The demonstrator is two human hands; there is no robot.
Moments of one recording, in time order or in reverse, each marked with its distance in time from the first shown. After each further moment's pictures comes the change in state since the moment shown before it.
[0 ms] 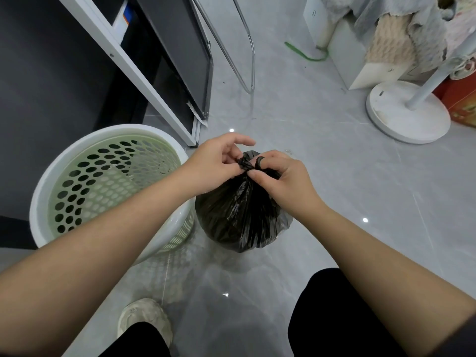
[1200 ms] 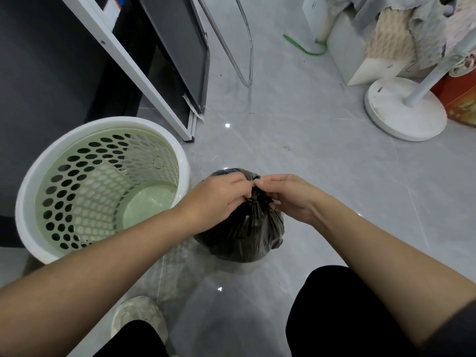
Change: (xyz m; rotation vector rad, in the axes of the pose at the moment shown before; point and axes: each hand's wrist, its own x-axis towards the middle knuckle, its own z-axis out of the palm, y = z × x) left_hand -0.025 -0.055 0.031 0.585 -0.025 0.506; right_hand -0.004 0.019 -0.010 0.504 -0.369 0.759
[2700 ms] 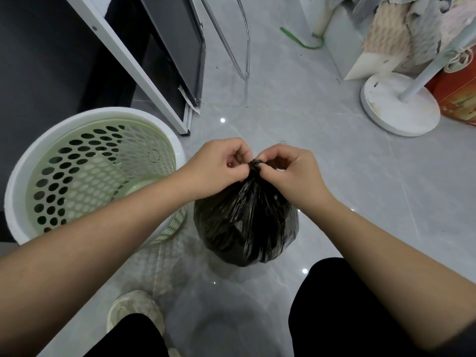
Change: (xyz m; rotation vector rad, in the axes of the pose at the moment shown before) left_hand 0.031 0.013 -0.030 -0.581 0.000 -0.426; right_hand -0.019 -0.012 0.018 -0.376 0.408 -0.601
